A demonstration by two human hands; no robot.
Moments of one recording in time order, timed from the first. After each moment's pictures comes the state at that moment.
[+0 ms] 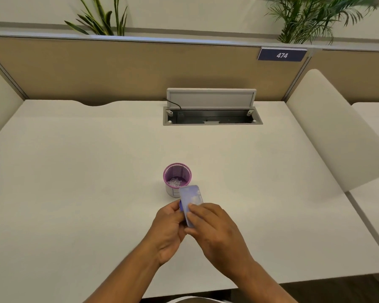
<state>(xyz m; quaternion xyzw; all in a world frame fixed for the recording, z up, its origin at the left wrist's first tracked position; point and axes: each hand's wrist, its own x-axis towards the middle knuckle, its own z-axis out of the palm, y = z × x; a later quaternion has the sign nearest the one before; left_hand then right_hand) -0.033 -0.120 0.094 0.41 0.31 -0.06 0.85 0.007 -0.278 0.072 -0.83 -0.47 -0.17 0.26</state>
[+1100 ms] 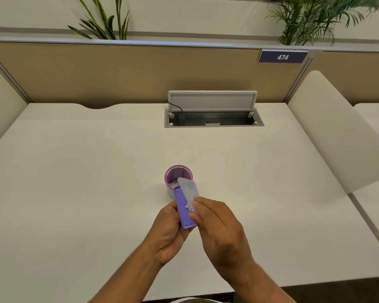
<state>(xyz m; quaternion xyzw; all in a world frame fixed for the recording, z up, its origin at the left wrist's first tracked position) -0.031 -0.124 0.100 0.32 0.35 0.00 0.88 -0.003 -0.261 0.122 -0.81 -0.39 -0.26 0.35</state>
